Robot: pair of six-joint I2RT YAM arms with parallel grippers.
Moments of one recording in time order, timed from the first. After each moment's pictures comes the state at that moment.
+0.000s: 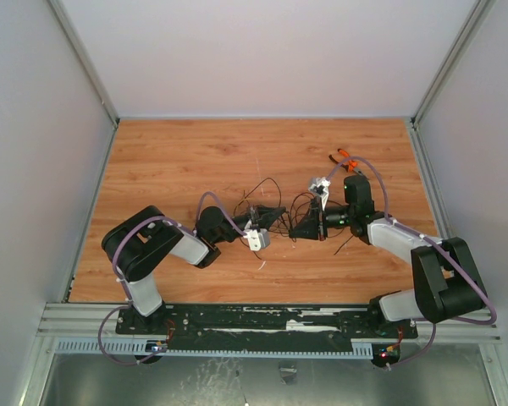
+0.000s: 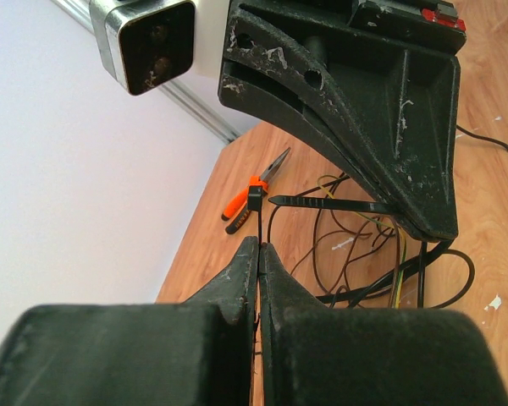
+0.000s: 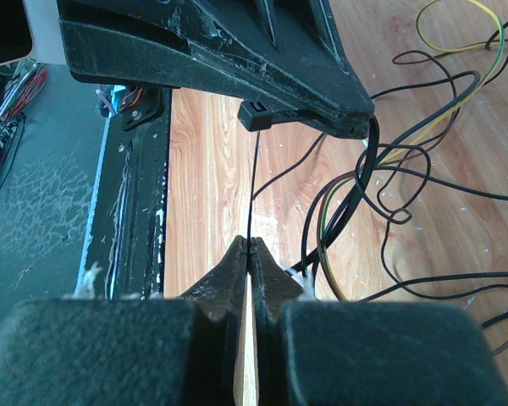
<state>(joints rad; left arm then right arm) -0.76 1.76 0.49 1.43 0.56 0.75 0.29 1.38 0.60 0.15 -1.25 -0.11</state>
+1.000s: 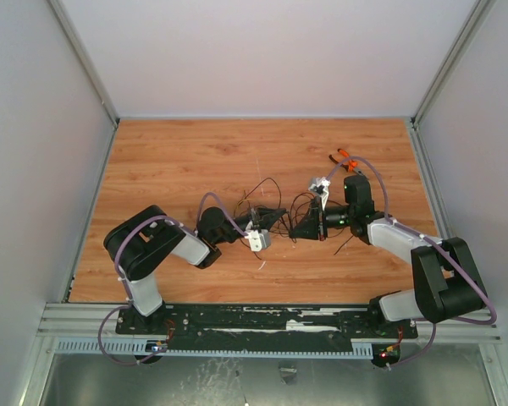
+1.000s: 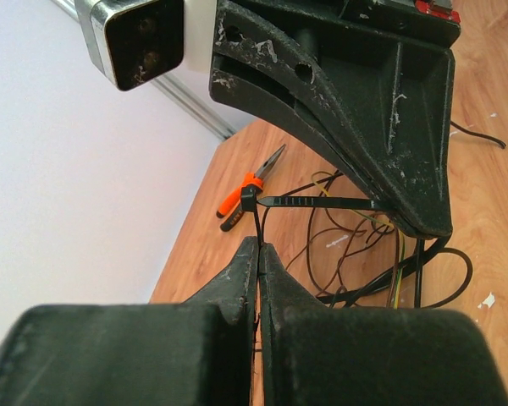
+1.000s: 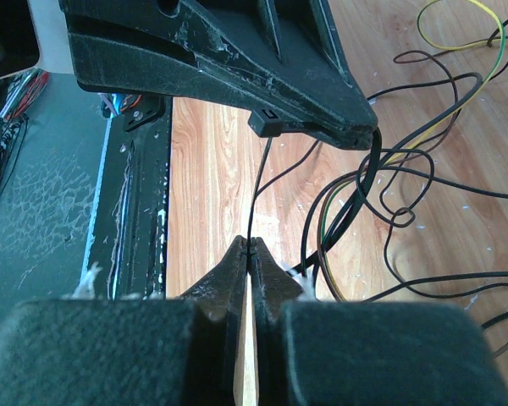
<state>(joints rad) -0.76 1.77 0.49 1.44 0.55 0.75 0.28 1.38 0.60 0.15 -1.25 -0.10</state>
